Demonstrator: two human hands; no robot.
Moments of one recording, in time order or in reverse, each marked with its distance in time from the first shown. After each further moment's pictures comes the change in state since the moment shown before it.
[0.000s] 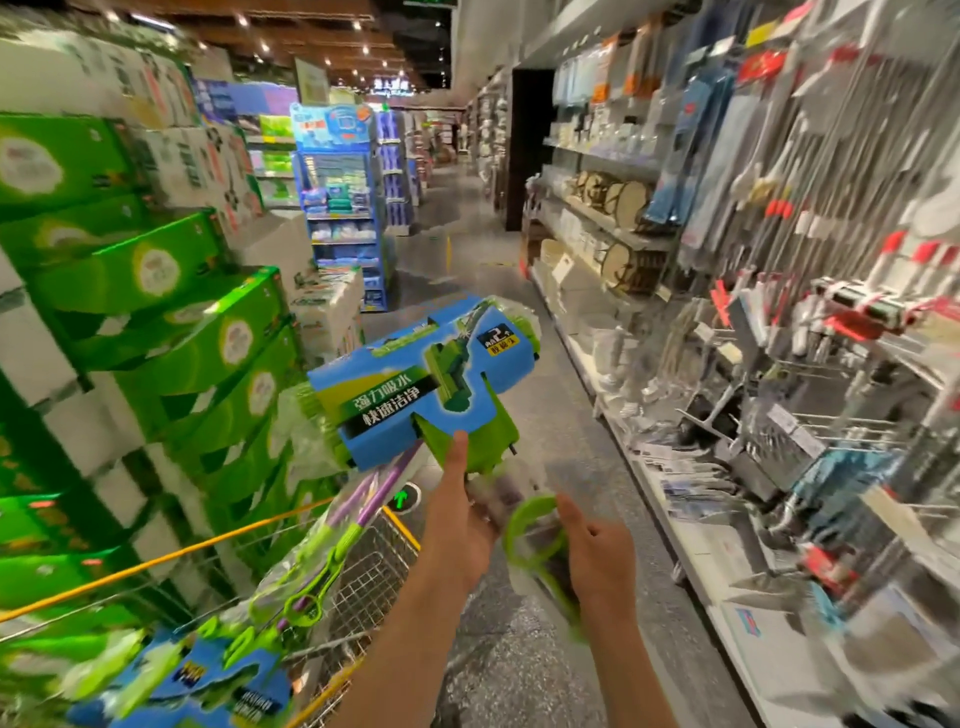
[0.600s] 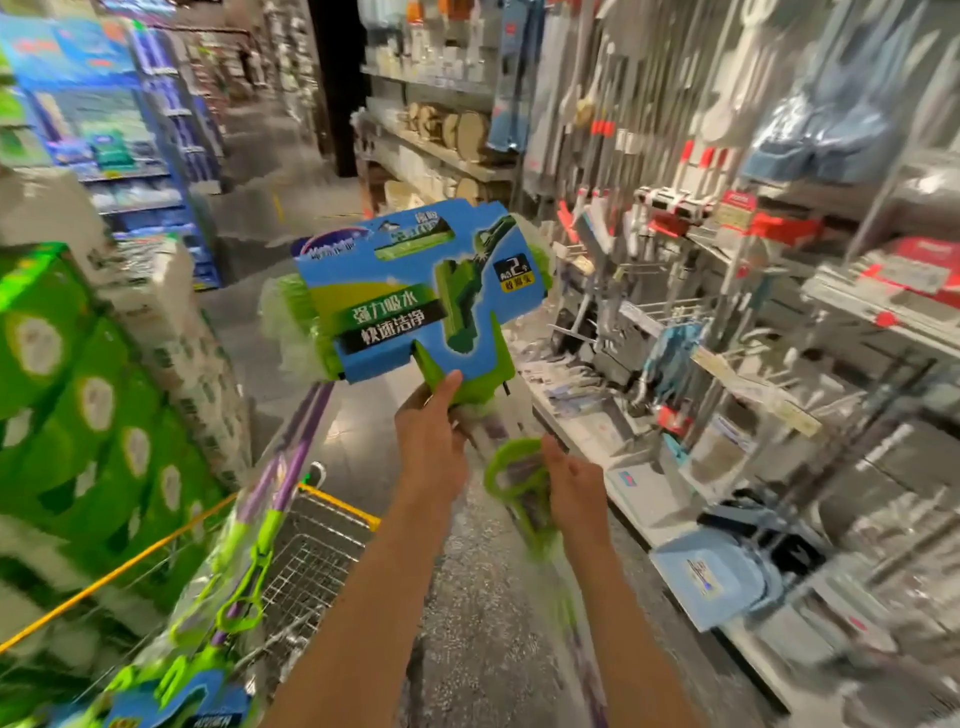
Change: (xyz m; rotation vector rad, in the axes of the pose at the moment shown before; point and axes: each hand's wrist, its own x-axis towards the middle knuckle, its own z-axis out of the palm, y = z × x) left_hand 0.018 -0.011 0.001 0.085 -0.161 -0.028; right_hand -0.060 0.011 -0.008 0.125 0.246 0.110
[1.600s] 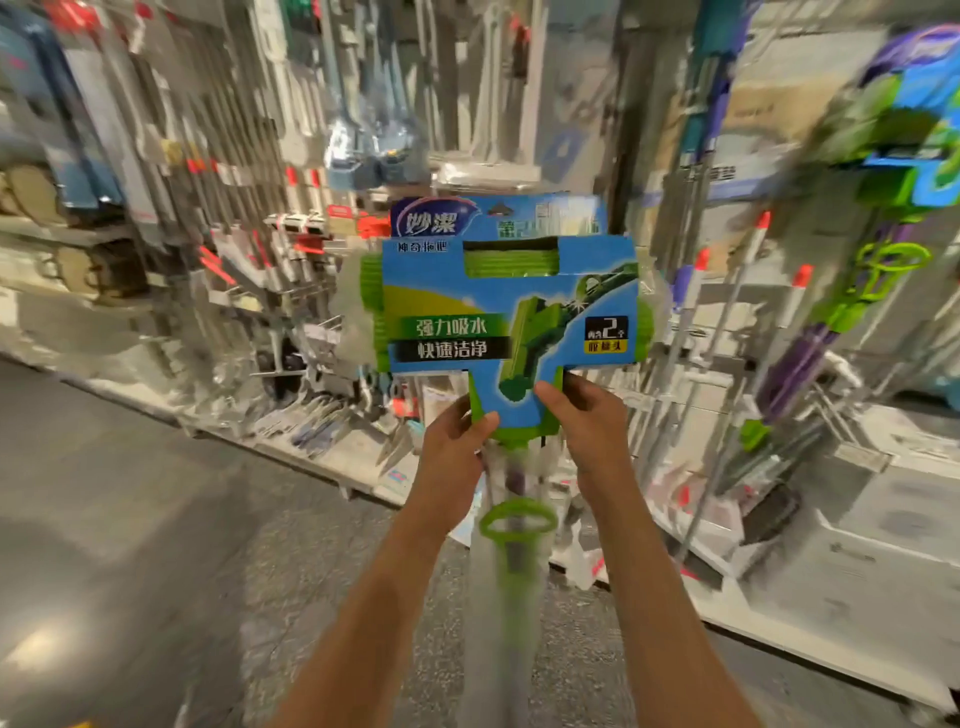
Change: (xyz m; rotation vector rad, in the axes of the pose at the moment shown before) left_hand -0.197 -0.191 0.186 0.284 -1.029 -0.337; right_hand -0.084 -0.048 -0.331 0.158 0.640 -0.219
